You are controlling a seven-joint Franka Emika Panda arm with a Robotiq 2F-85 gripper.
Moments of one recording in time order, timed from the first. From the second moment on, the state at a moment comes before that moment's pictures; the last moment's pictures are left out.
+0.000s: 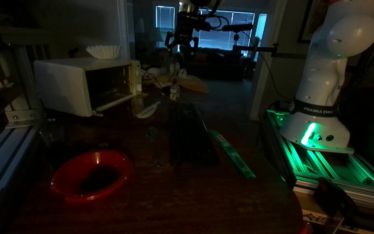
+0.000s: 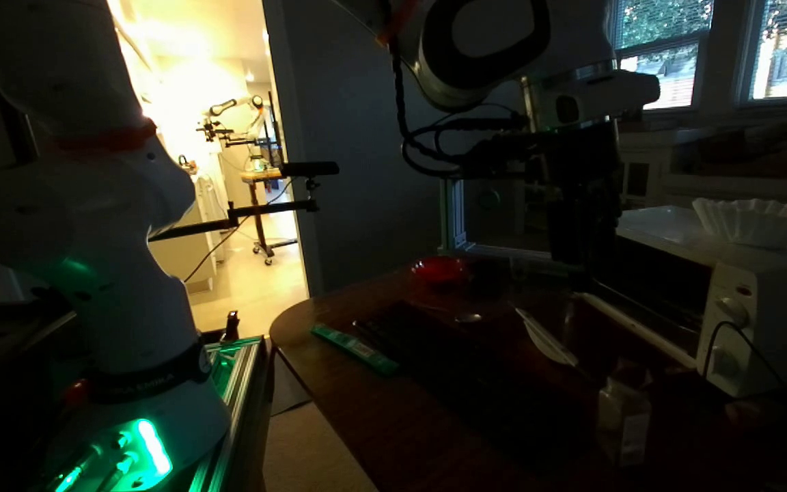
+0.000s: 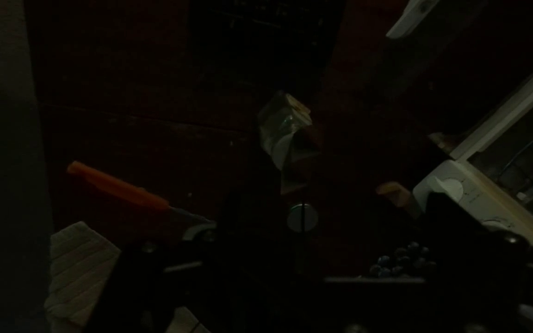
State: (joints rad) arm -0.18 -0.04 -0.10 -2.31 -0.08 2.48 0.75
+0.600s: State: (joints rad) arm -0.18 0.05 -0.15 -2.27 0.01 2.48 0.72
